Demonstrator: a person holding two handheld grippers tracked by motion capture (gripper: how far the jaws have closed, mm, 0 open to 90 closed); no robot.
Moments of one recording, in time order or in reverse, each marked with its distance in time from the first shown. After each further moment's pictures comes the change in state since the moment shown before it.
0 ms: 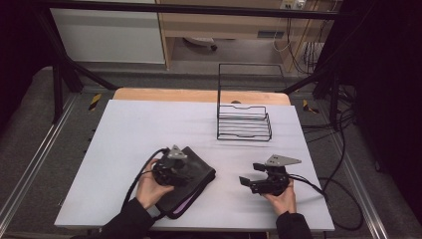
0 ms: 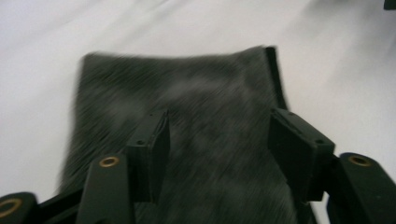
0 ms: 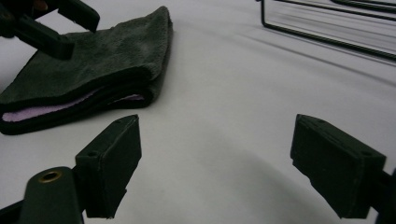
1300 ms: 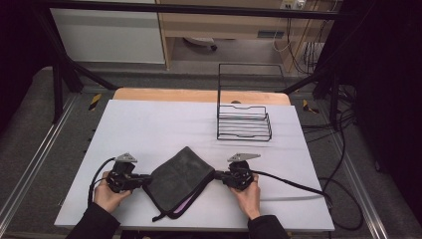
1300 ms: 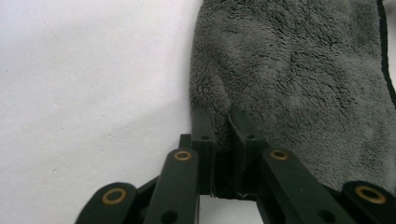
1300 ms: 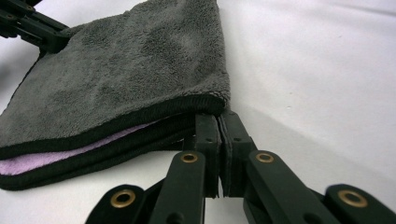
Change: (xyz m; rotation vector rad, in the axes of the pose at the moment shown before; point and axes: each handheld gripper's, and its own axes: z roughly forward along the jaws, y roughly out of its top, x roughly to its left) left arm 0.074 -0.093 -0.043 0.006 -0.044 -0.248; right arm 0.046 0.020 0.080 0.123 0.026 0.094
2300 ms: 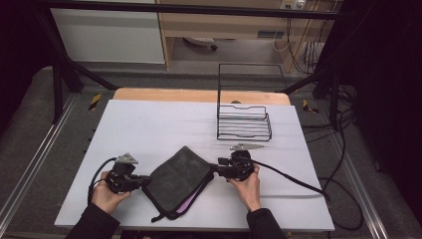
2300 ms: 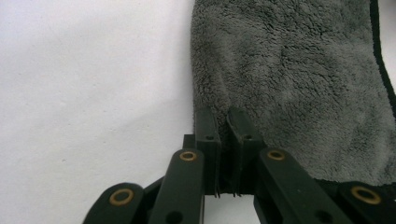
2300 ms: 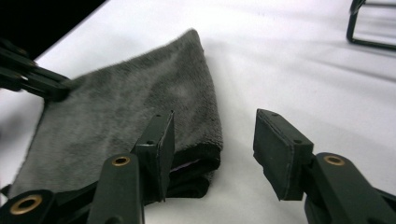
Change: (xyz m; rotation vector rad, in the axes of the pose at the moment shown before) left arm -0.009 0.004 -0.009 0.039 0.040 0.056; right arm -0.006 0.026 -0.002 -0.062 0.017 0.060
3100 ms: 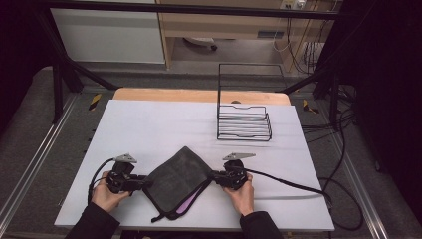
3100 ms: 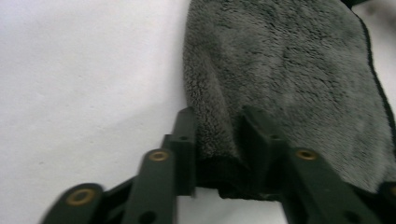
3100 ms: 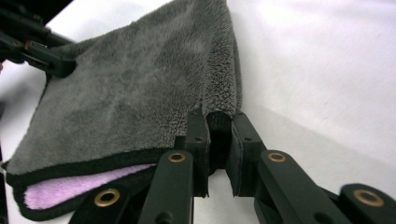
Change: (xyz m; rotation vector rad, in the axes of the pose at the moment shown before) left arm 0.009 -0.005 0.008 -0.007 -0.100 -0.064; right arm 0.013 -0.023 0.014 0.058 0.027 0.012
